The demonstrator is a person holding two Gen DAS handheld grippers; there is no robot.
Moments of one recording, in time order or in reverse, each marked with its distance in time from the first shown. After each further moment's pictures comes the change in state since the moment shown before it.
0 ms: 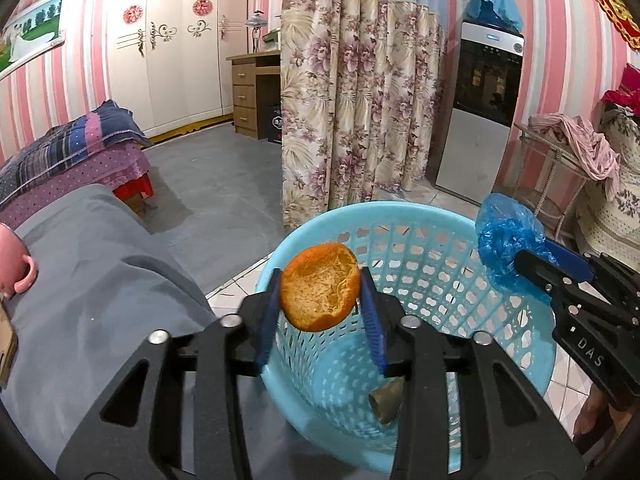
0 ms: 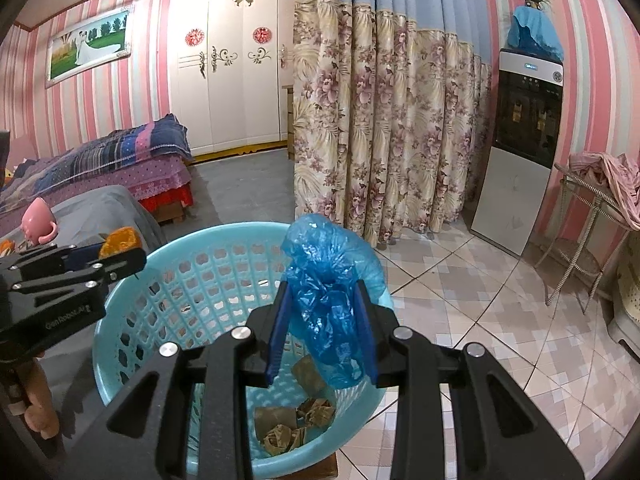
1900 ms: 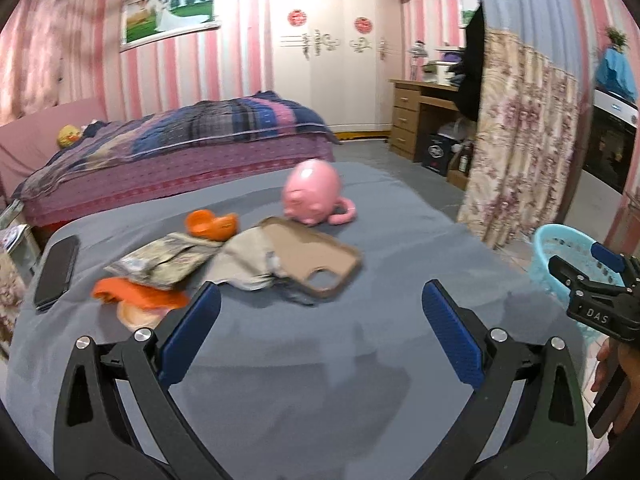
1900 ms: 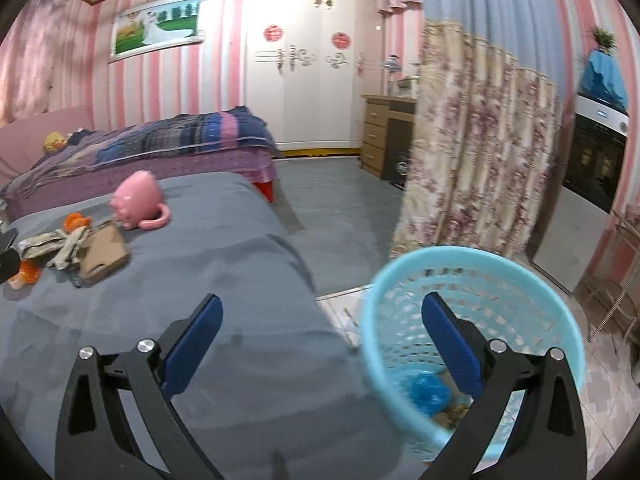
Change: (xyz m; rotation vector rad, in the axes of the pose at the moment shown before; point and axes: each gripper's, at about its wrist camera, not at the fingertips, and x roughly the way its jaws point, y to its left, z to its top) left arm -0.218 0.235 -0.095 -0.258 -0.076 0.461; right arm -0.033 0.206 -0.002 -0.147 -0.029 0.189
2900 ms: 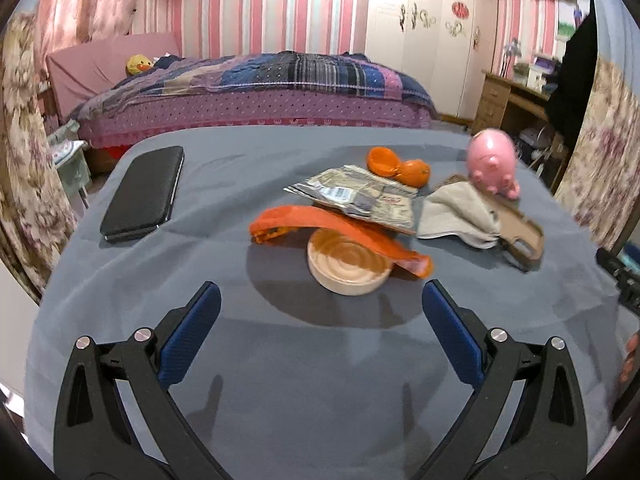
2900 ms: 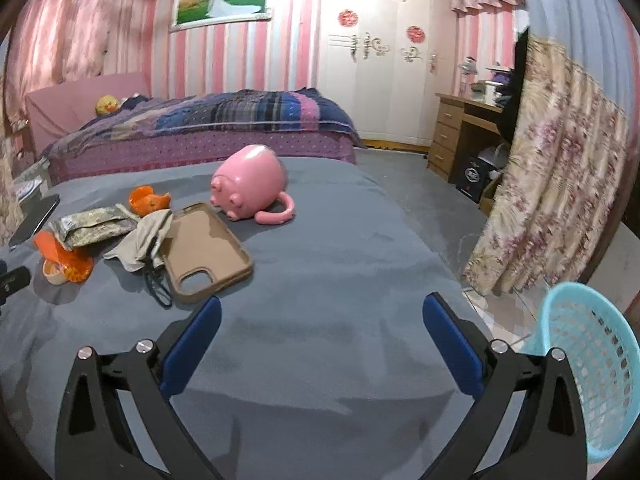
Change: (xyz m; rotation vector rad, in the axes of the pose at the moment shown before) left arm 0.032 0.174 -0.042 -0.190 0.141 0.202; right arm 0.039 0.138 0.016 -0.139 0.053 0.181
